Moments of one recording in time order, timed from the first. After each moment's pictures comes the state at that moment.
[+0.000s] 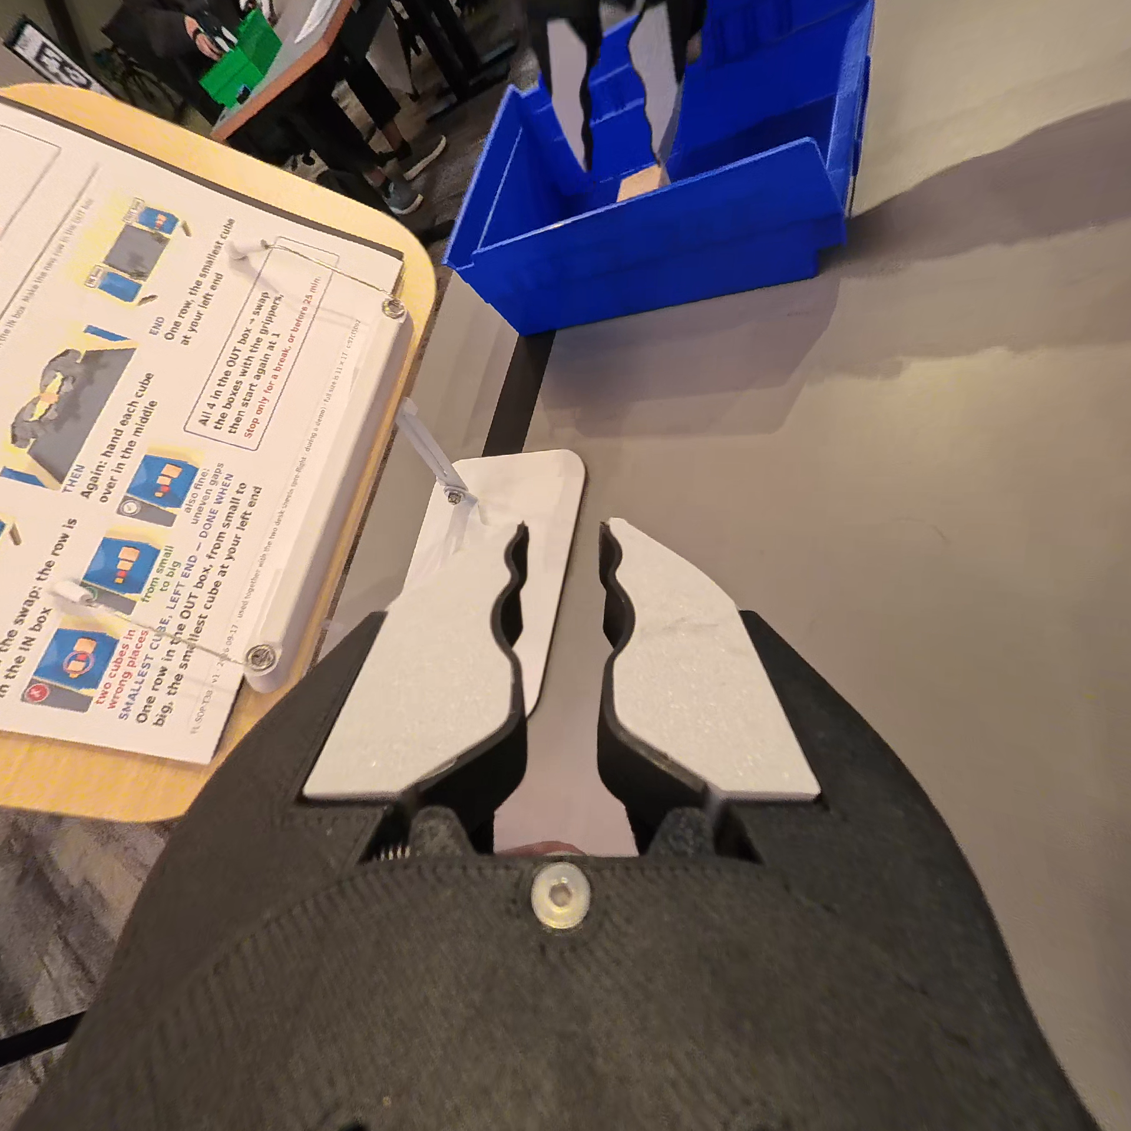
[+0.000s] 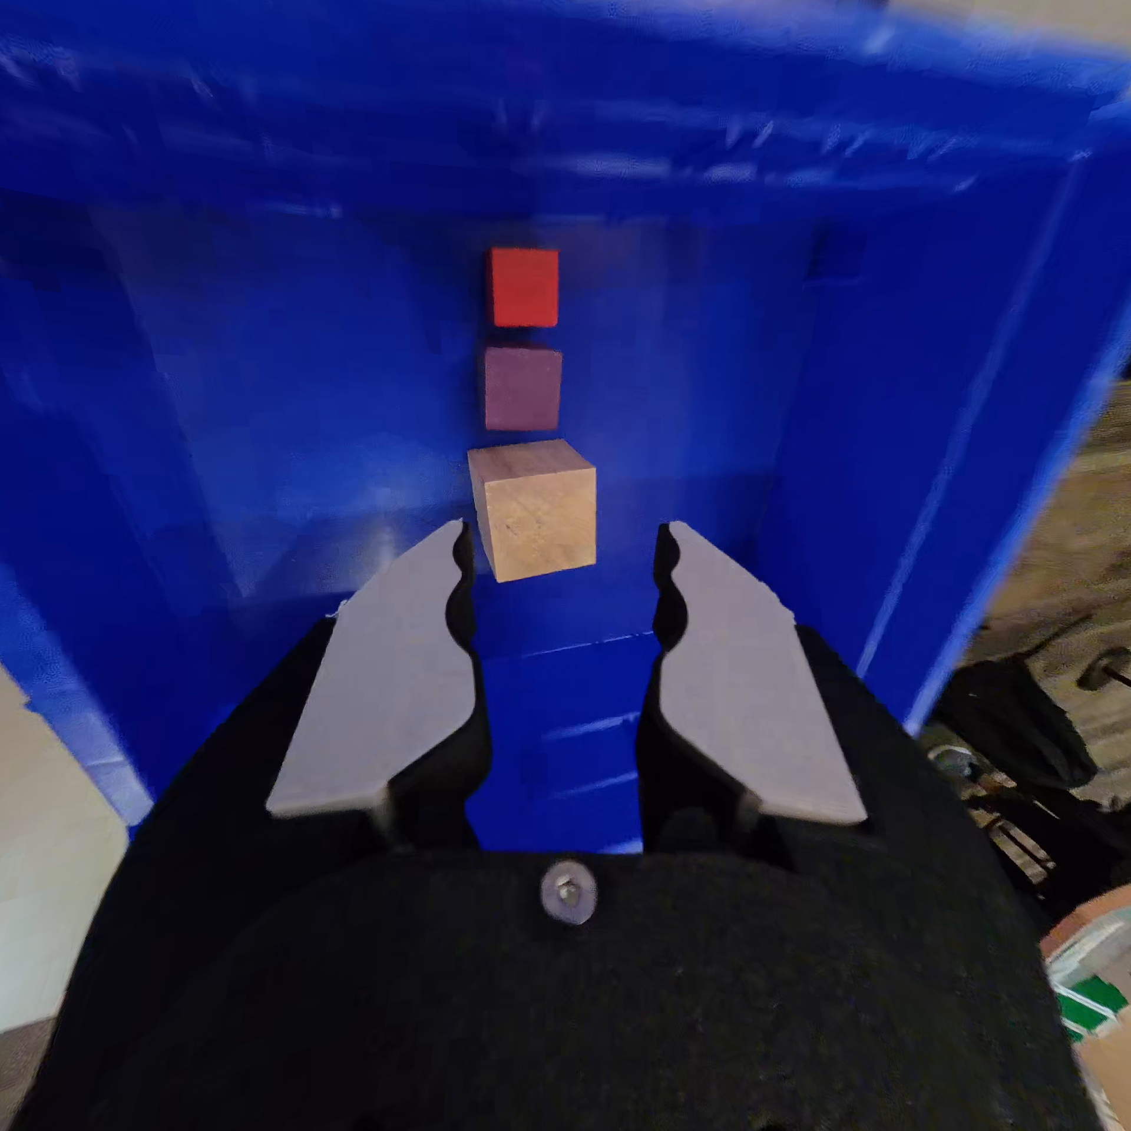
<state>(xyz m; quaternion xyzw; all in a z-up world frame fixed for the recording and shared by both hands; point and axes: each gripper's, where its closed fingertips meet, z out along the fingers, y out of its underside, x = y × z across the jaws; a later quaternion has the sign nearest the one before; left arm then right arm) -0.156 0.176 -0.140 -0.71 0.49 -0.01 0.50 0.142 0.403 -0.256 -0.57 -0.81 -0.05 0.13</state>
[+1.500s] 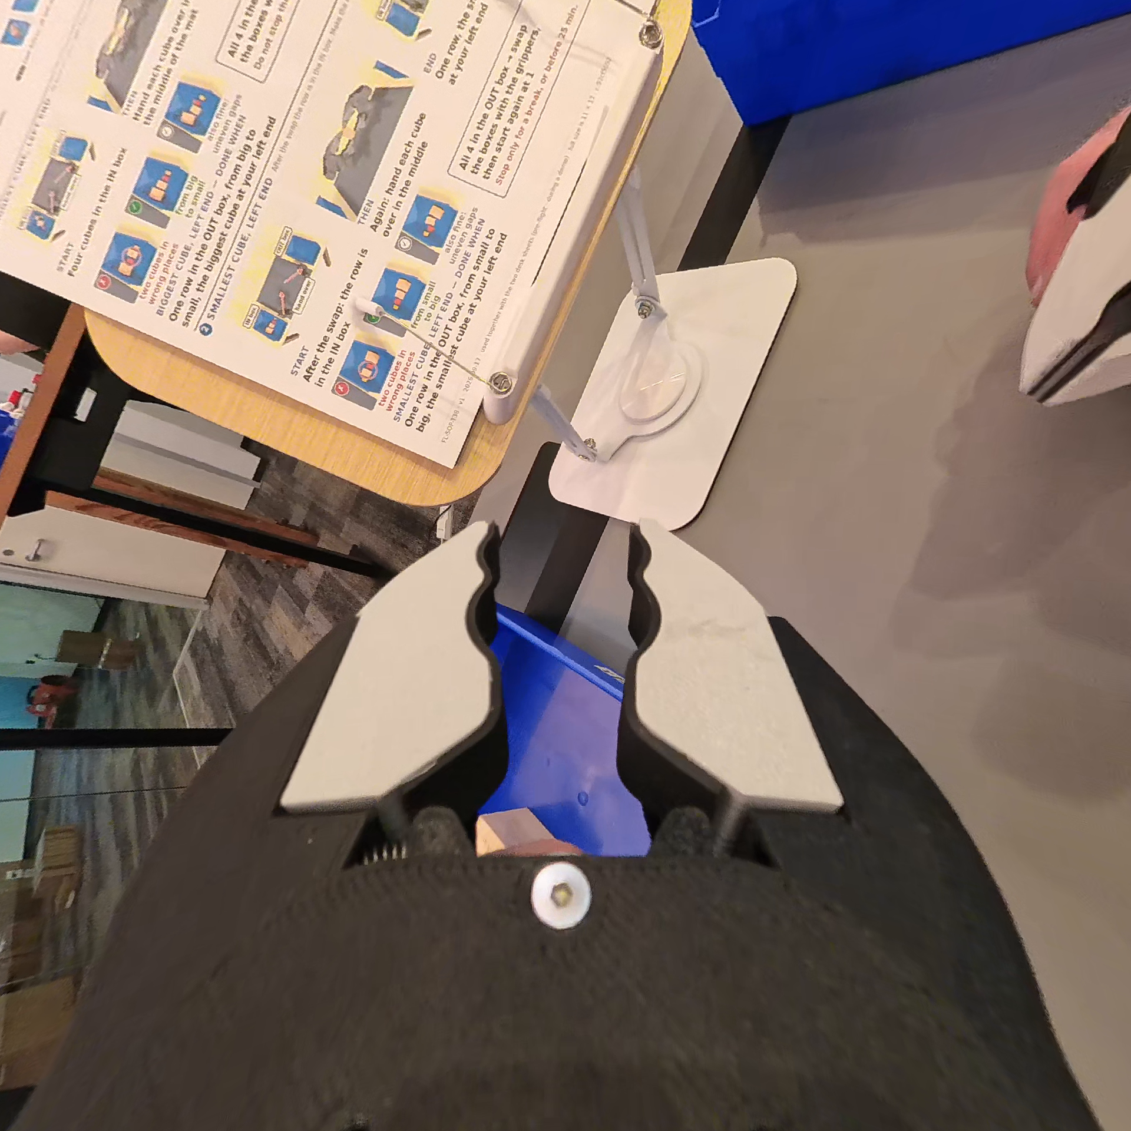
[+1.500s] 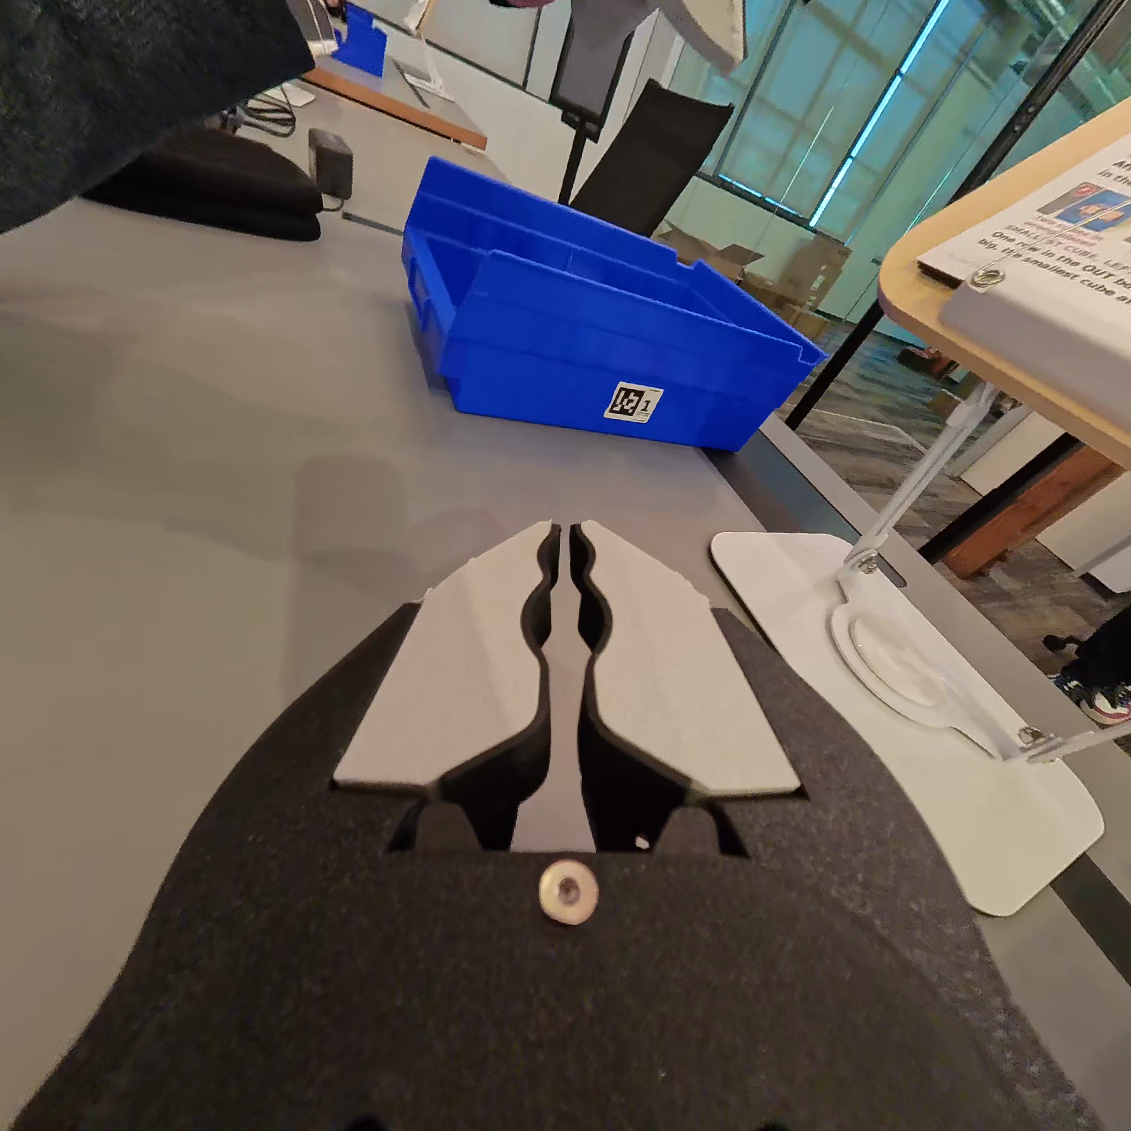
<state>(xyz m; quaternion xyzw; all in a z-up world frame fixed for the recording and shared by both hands) -0.281 0.160 -0.114 -0.76 0.41 0.14 0.49 -0.143 0.128 -0.241 -0.45 -0.63 0.36 0.53</state>
